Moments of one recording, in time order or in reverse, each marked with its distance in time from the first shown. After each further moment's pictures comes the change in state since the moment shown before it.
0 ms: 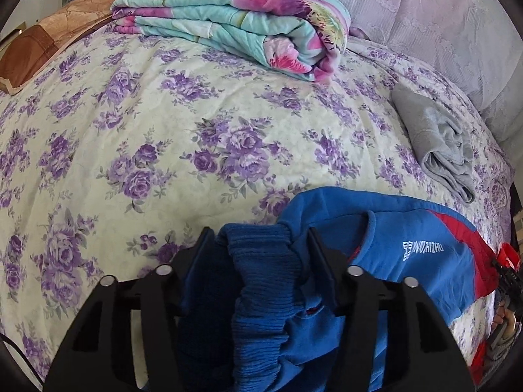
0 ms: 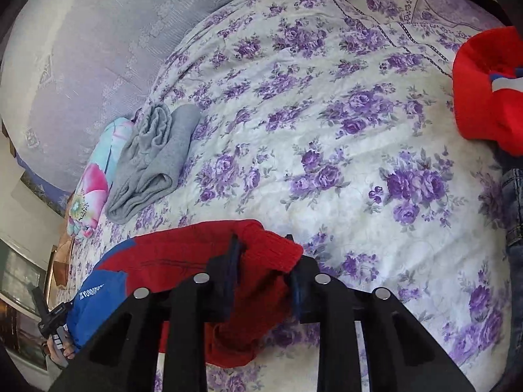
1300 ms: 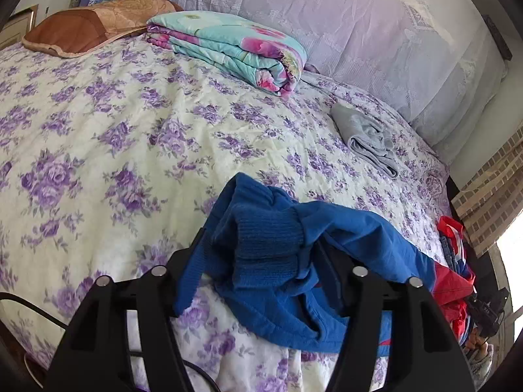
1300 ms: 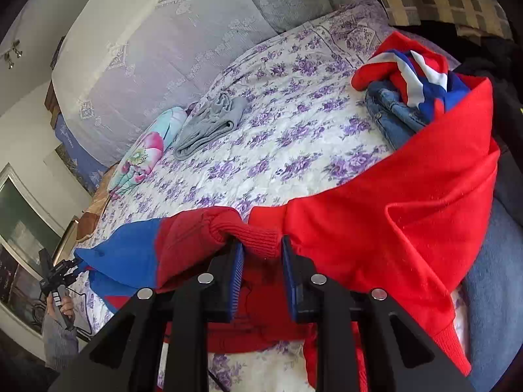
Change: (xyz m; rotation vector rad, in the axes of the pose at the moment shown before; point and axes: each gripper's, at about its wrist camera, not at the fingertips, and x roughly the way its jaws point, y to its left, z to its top) left arm -0.152 0.074 -0.146 -0.024 -0.161 -0.230; right arm -0.215 -0.013 -0.210 -0.089 -0.117 0.075
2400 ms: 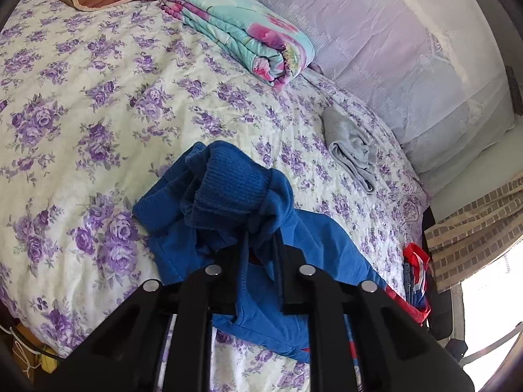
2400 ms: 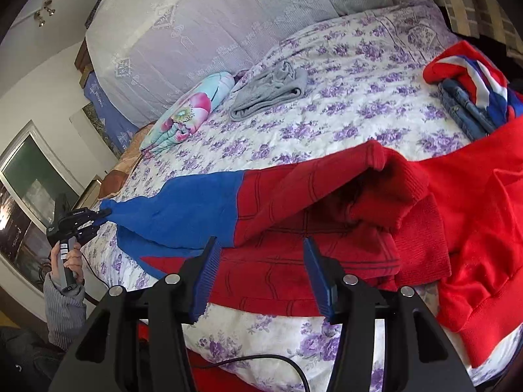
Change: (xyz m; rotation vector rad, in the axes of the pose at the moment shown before) left arm -0.005 -0.032 0.000 -0.200 0.056 -0.087; right arm 0.007 0.101 -0.041 -0.121 0.106 0.095
